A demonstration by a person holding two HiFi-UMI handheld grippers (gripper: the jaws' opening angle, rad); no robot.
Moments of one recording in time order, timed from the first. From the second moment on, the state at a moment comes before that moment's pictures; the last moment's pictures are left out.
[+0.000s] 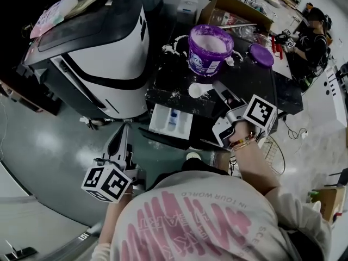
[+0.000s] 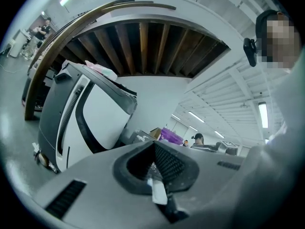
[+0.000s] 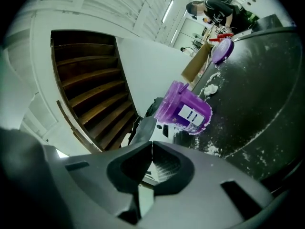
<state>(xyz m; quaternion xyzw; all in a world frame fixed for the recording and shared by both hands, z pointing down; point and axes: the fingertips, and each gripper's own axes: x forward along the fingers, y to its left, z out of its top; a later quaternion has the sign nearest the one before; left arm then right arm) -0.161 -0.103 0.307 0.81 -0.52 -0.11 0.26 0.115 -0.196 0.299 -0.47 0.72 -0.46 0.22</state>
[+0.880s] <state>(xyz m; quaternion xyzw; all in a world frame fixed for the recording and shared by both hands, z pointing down) -0.099 -0.106 0.365 0.83 -0.46 -0.05 0.31 0.116 -0.137 0.374 -0.47 0.67 -0.55 0.18</state>
